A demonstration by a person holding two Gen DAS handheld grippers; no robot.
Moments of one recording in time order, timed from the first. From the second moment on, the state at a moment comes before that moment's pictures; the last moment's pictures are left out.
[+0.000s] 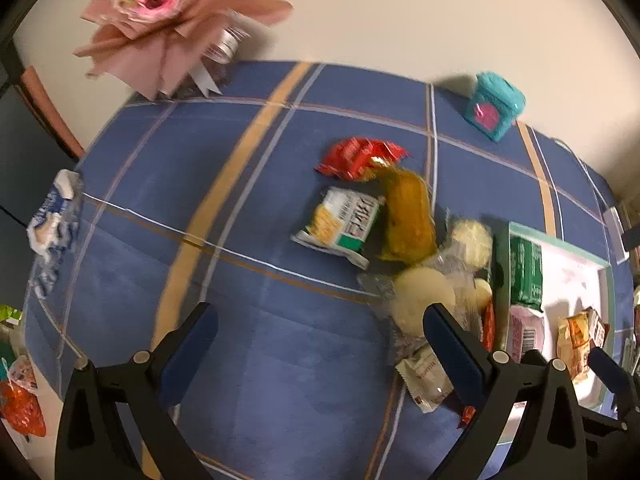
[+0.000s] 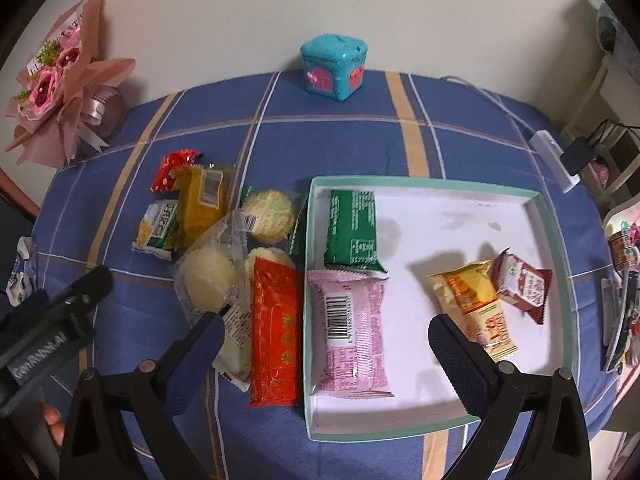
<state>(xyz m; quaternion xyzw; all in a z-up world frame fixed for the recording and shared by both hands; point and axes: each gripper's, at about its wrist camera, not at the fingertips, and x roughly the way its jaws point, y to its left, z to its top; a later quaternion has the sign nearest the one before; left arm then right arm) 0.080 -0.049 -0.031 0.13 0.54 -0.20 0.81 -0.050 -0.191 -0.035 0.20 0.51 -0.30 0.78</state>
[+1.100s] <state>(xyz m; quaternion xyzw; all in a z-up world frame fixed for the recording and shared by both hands) 0.073 -0.097 -0.101 0.13 0.62 -0.24 0.73 -0.080 -0.252 -0.071 0.23 0.54 -0.35 0.73</state>
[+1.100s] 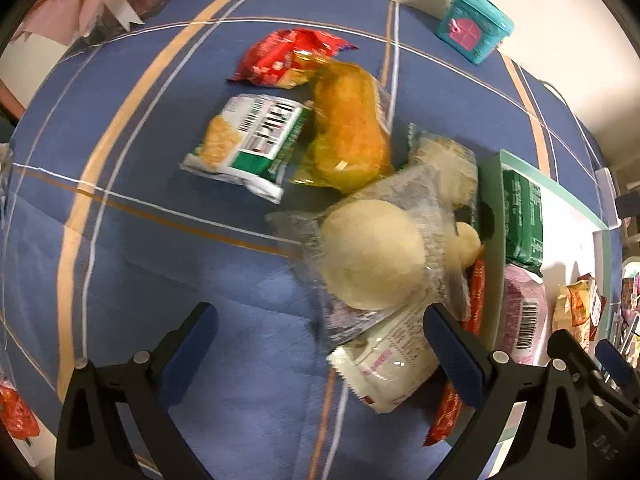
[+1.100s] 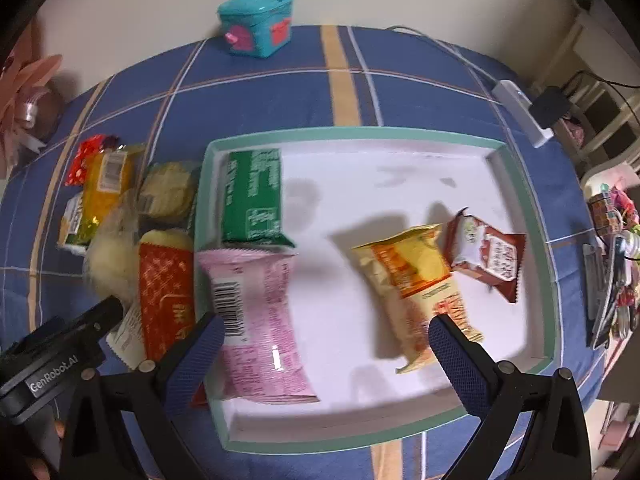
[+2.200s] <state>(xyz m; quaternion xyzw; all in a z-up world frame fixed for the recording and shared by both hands) 0.082 -0.100 -0.135 0.17 0.63 -0.19 0.73 -0.072 -0.236 -0.068 0.22 0.54 -0.33 0.74</state>
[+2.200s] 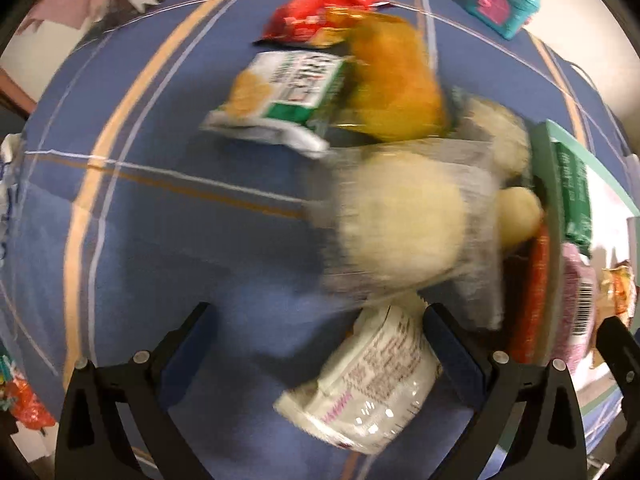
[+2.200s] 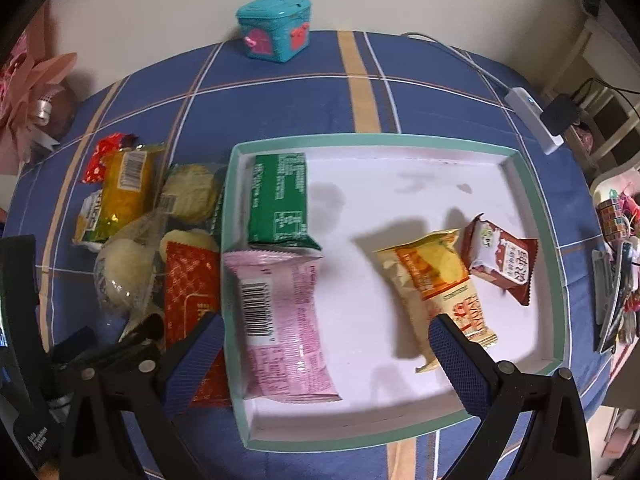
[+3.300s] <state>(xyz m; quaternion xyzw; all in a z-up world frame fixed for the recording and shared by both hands) 0.004 -0.096 -0.127 0.18 0.62 -0.20 0.74 -0.075 -0.188 -0.078 0.19 0.57 -0.32 0.73</state>
